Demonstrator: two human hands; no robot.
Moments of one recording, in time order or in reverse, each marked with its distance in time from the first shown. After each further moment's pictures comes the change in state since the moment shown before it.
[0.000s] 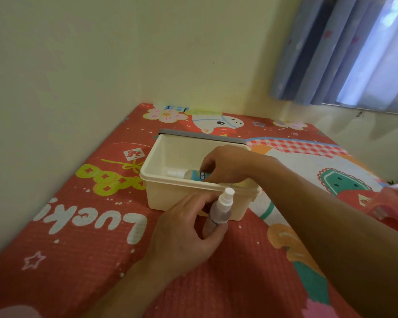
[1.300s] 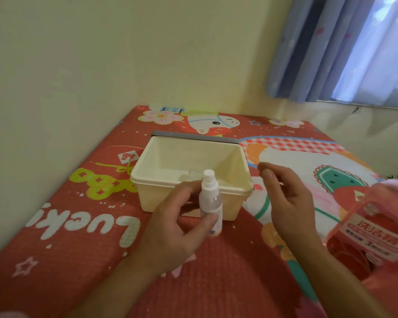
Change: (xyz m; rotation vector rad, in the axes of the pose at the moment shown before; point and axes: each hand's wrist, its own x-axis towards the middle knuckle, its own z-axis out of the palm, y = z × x) left_hand 0.009 0.004 -0.006 -0.414 -0.038 -0.009; right_hand -0.098 0.040 0.086 0.917 1.101 0.106
